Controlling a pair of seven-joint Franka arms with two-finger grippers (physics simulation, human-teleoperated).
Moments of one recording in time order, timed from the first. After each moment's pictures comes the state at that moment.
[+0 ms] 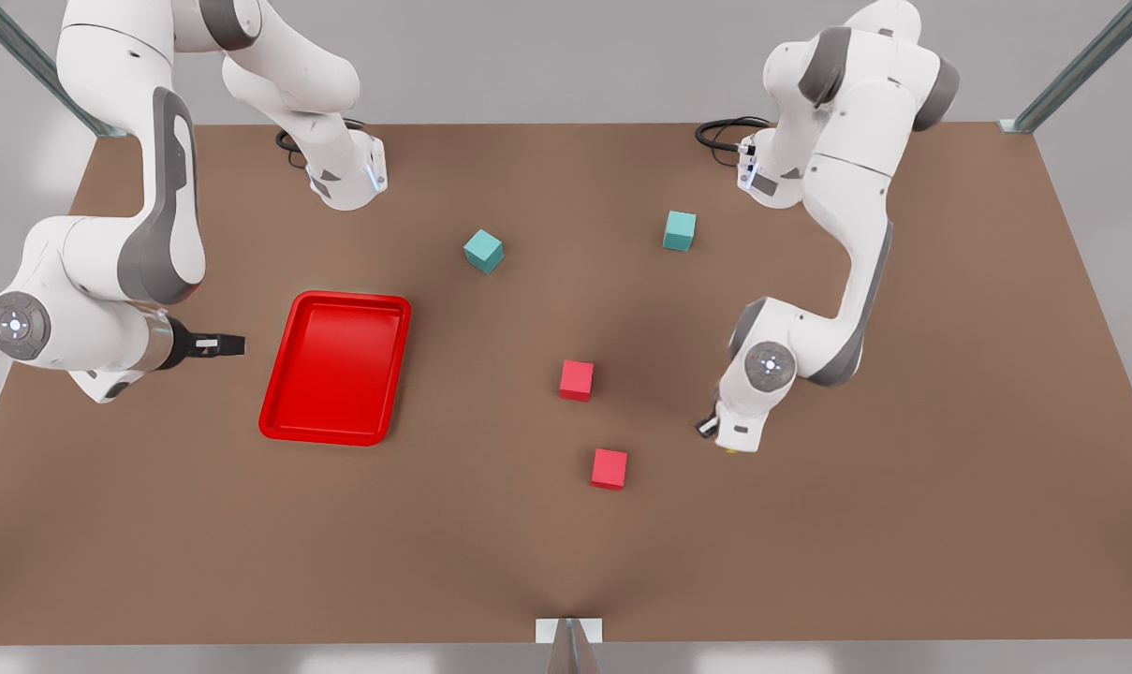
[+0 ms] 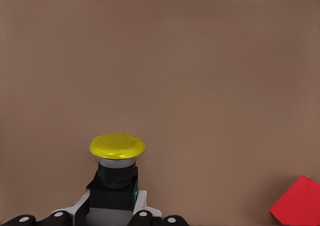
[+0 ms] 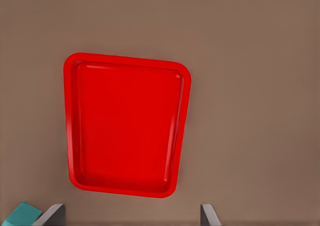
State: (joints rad) left arm -0.22 0.58 -0.14 -1.68 0.13 2.24 -1.02; right arm -0.13 0.27 0.09 -1.55 0.00 1.51 -0.05
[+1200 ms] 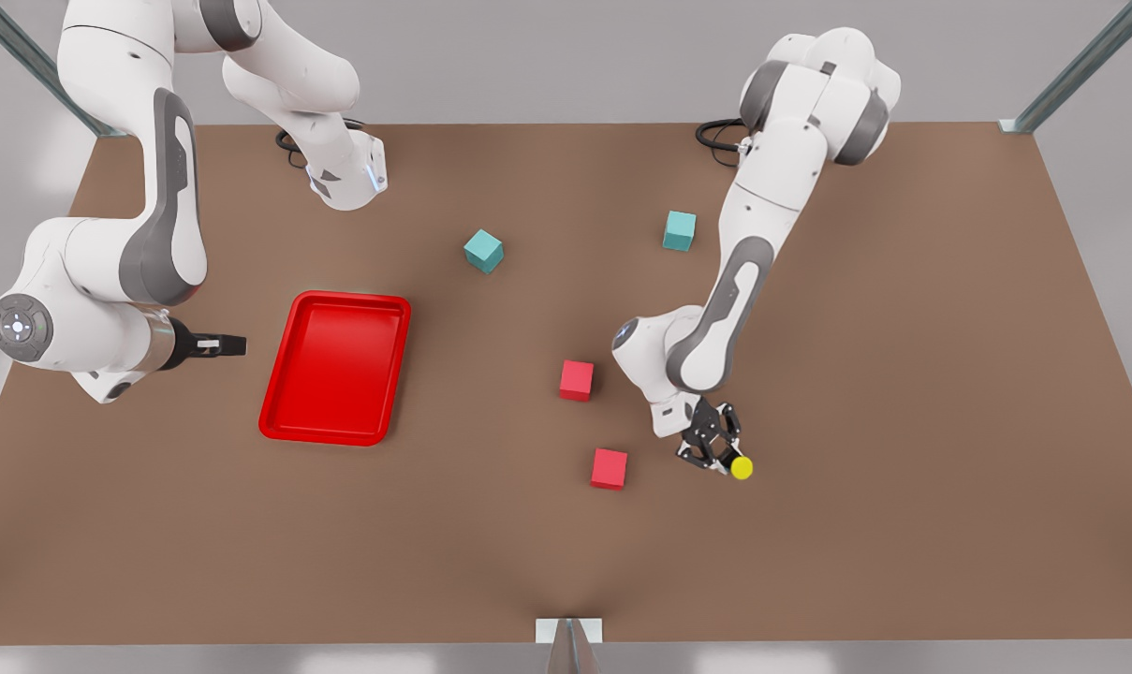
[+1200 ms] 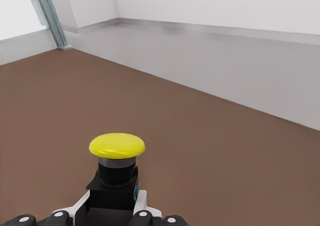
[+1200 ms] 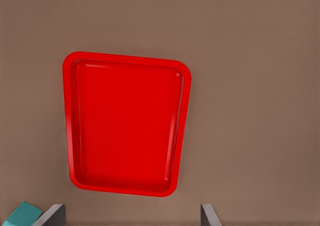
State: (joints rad) left arm -0.53 0.79 0.00 -1.61 1.27 2.10 -2.15; right arm -0.13 0.27 0.09 -1.55 0.00 1.51 -0.04
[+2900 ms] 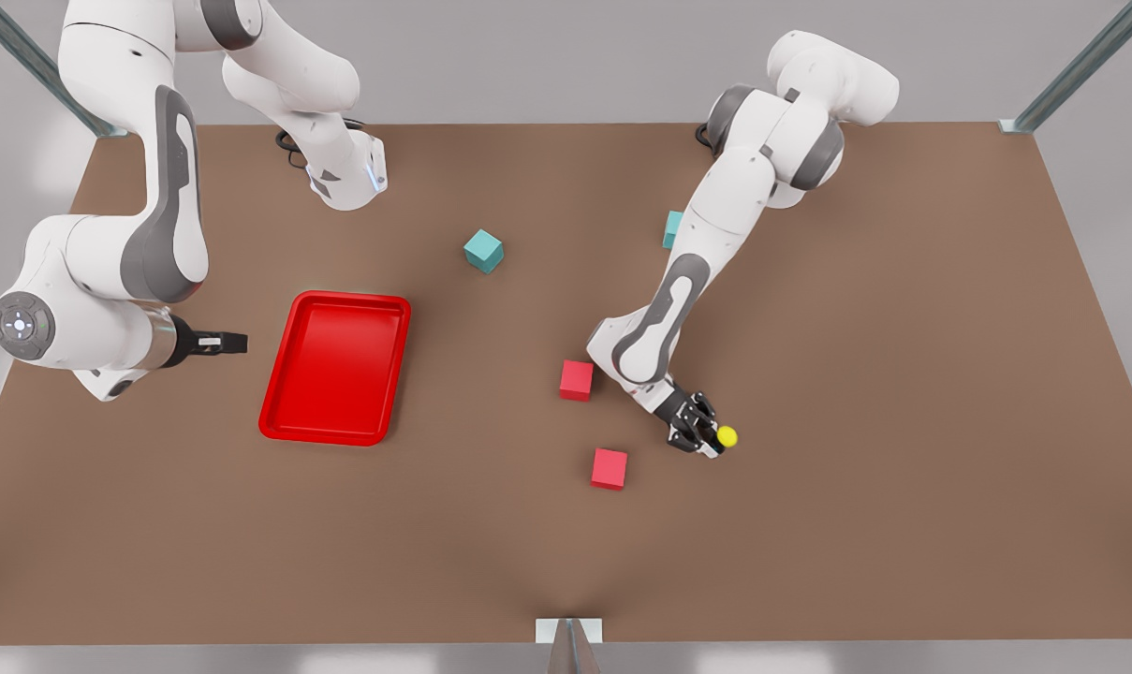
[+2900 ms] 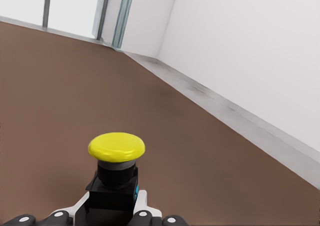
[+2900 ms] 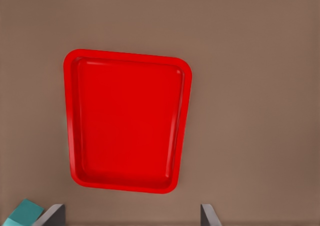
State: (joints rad) left arm -0.65 0.96 0.00 -1.58 1.40 1.88 -2.84; right arm -0.12 0.26 0.09 -1.55 0.00 1.50 -0.03
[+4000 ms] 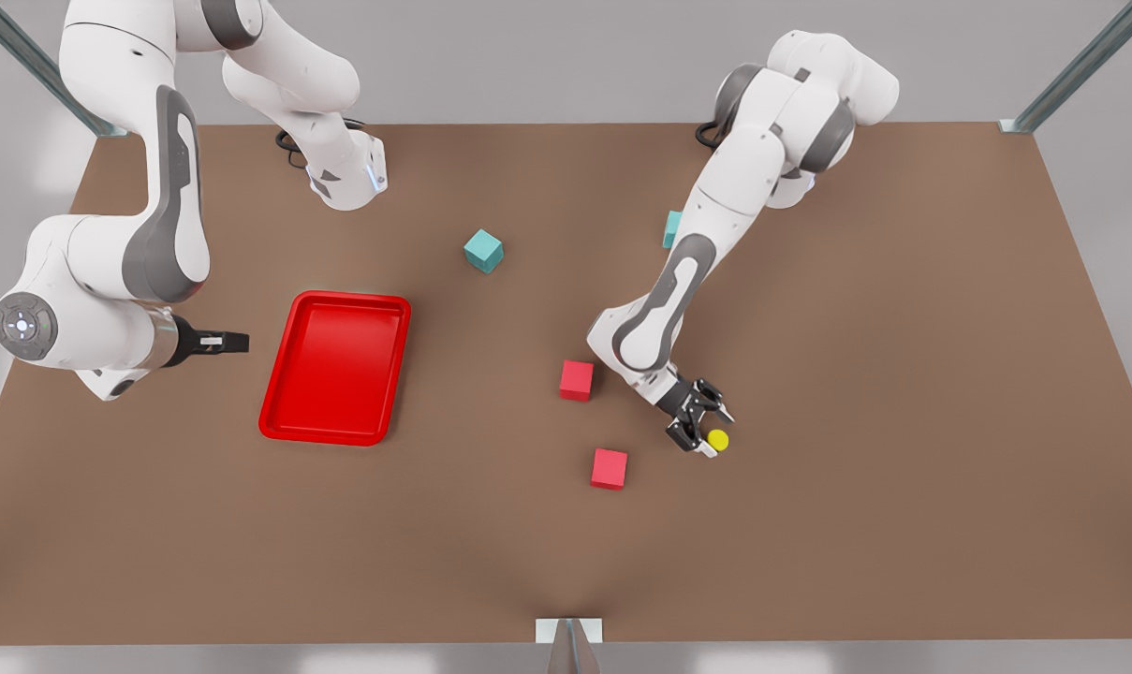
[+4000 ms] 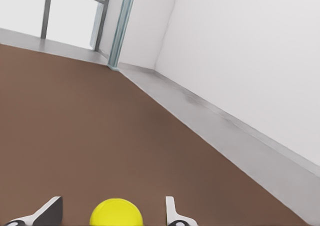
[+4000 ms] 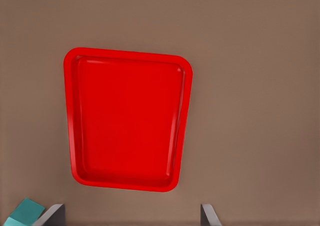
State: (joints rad) left arm -0.65 0.85 0.00 -1.65 1.41 1.83 -2.80; right arm -0.12 0.26 0.09 -1.55 0.00 1.49 -0.03
